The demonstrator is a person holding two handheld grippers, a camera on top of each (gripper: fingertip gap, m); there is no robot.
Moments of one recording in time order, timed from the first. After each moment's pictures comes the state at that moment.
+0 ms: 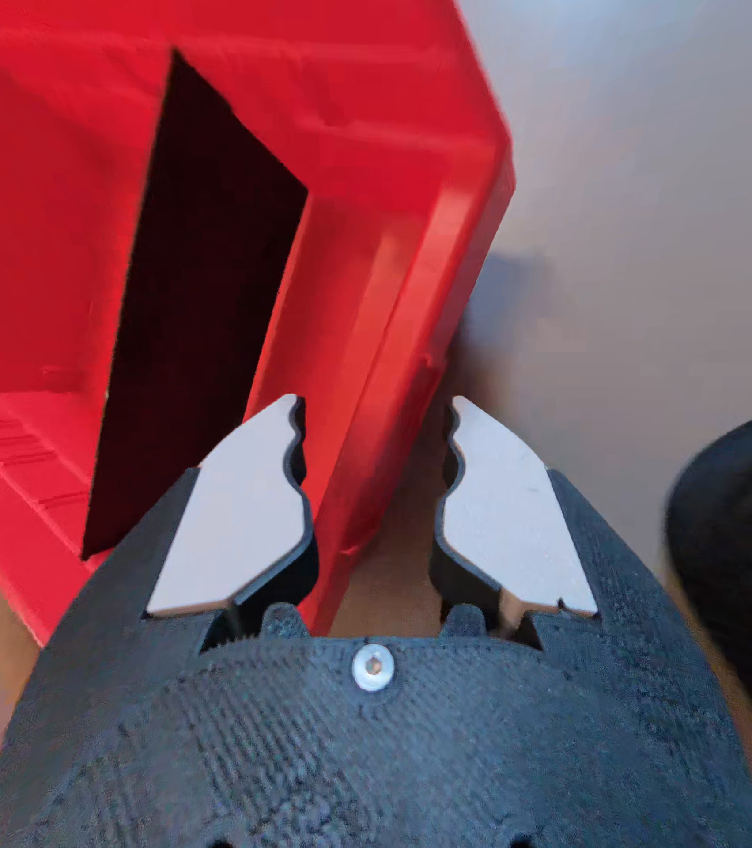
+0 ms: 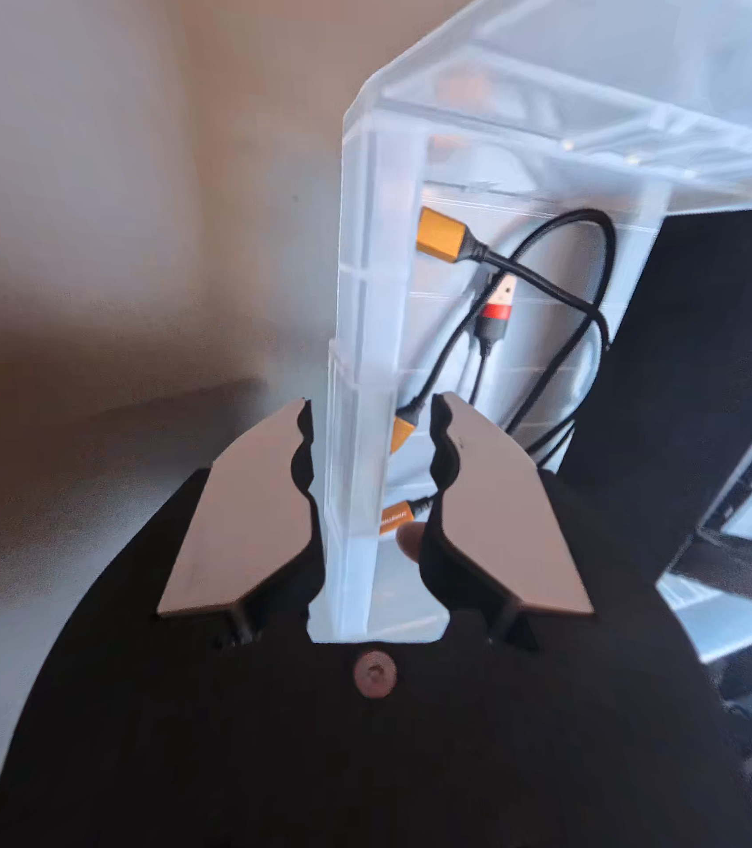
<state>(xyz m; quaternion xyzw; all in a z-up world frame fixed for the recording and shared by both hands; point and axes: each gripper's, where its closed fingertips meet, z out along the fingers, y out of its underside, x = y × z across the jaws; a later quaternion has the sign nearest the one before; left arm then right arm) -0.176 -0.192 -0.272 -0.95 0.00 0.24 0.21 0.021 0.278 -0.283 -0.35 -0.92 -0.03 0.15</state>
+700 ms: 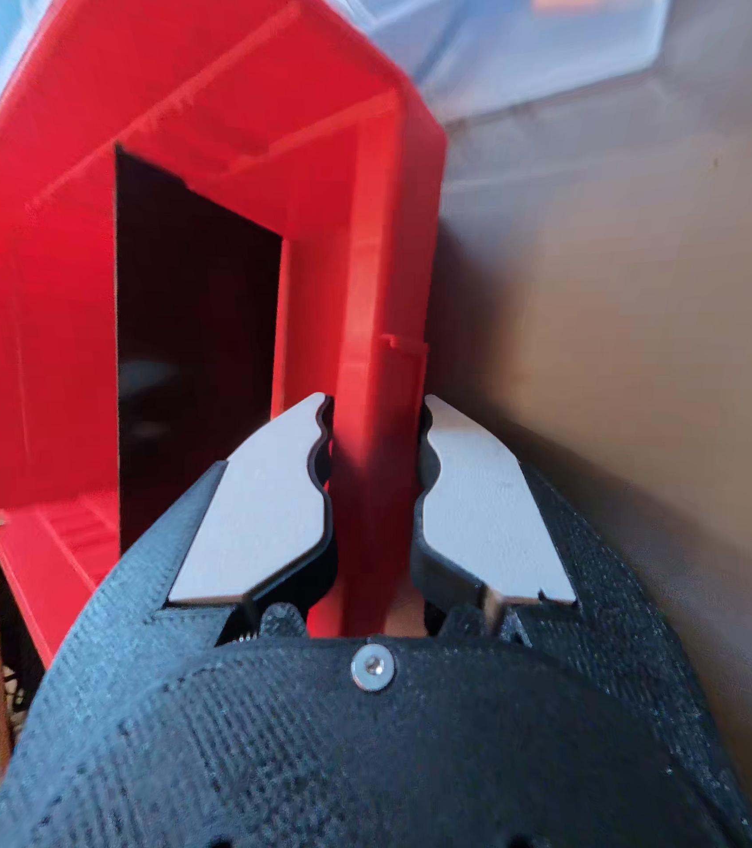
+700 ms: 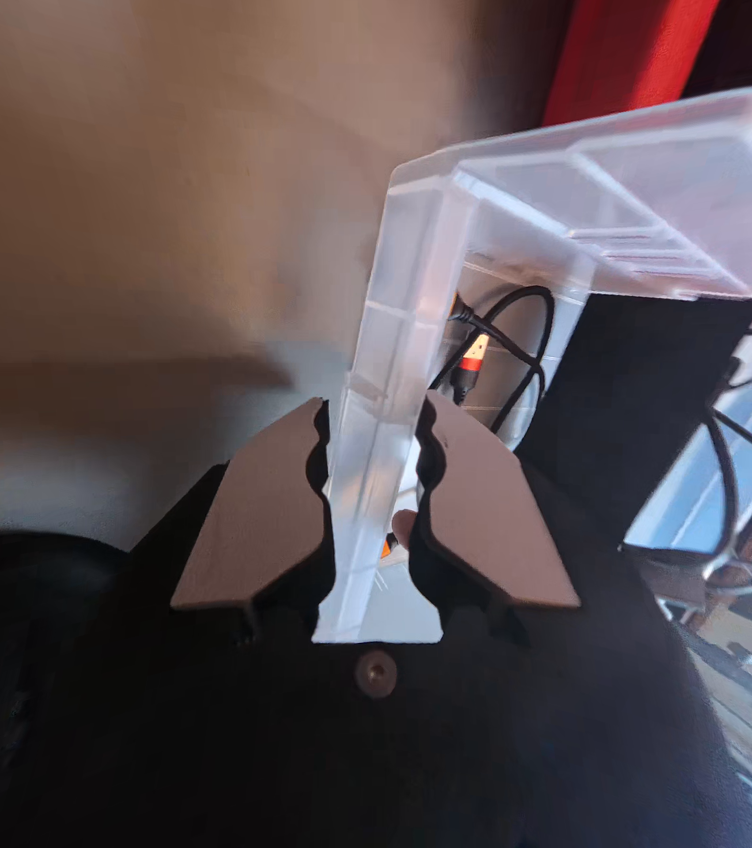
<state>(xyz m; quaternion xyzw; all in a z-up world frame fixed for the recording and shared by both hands) -0.096 -0.006 -0.282 -0.88 0.27 0.25 0.29 0.059 0.092 -0.275 -0.17 -0.95 0.02 0.28</state>
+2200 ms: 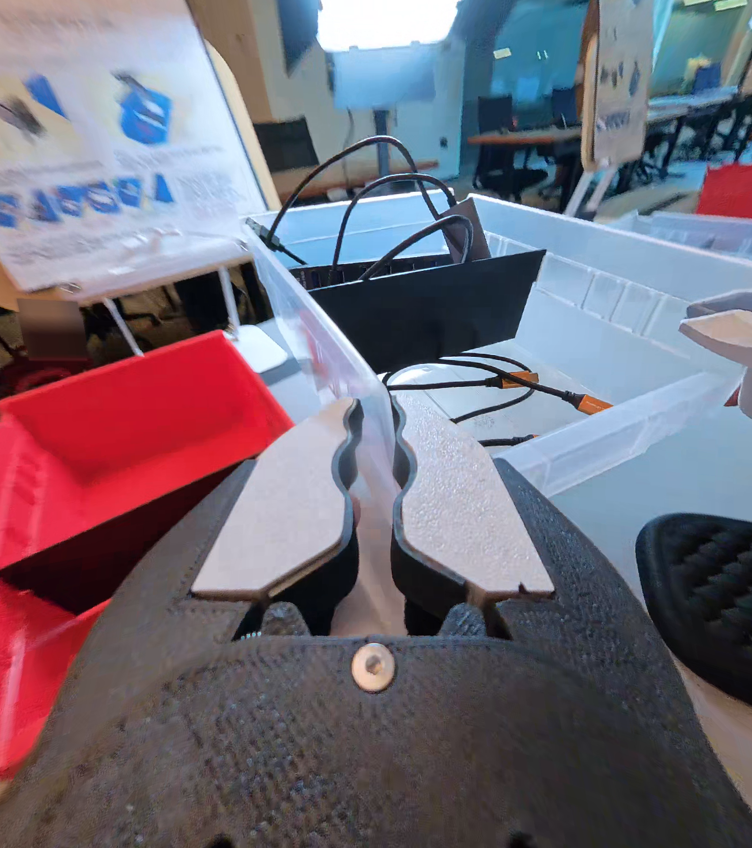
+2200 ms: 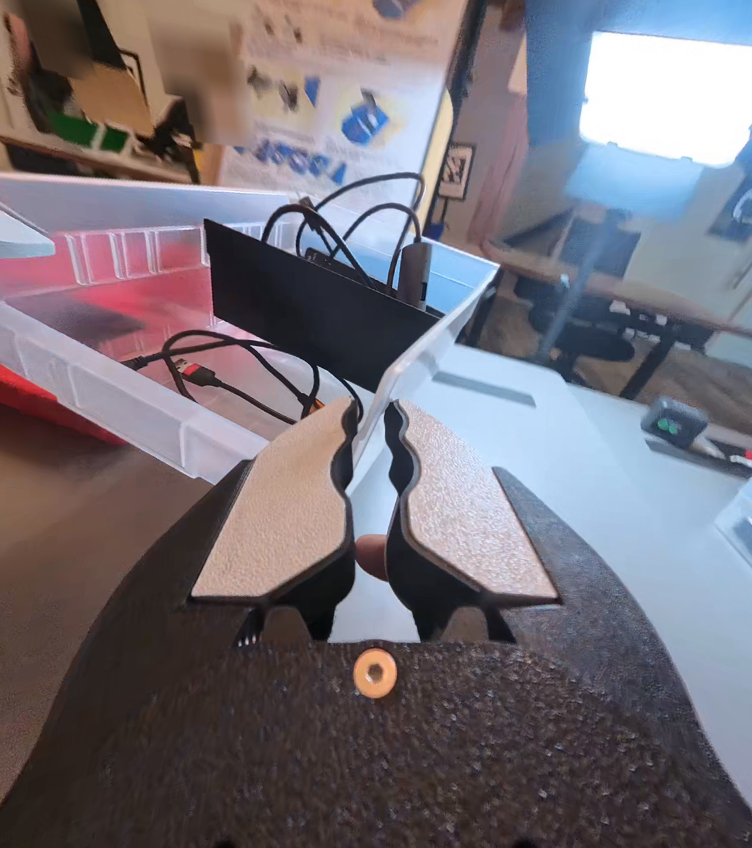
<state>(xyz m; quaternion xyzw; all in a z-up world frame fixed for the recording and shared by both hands) 0.002 0.055 -0.110 -0.74 -0.12 0.16 0.64 0.131 0.186 -0.119 -0.54 -0.47 0.33 0.62</state>
